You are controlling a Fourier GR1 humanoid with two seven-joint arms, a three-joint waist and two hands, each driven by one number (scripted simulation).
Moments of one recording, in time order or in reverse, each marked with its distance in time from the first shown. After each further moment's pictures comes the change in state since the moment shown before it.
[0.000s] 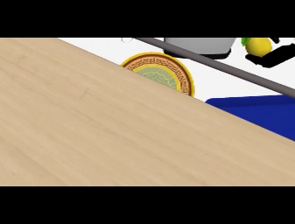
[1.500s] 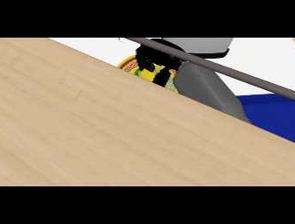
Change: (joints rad) left arm 0.045 -0.028 0.029 -0.019 -0.027 -0.014 -0.016; right arm -0.131 0.538 0.223 0.026 0.021 0.045 0.421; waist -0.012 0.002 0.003
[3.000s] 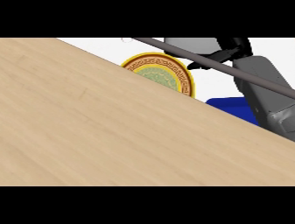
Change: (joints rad) left arm -0.028 -0.012 0.009 -0.001 -0.012 -0.017 0.001; right arm 0.040 -0.246 -0.323 0.181 -0.540 0.079 -0.072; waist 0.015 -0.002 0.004
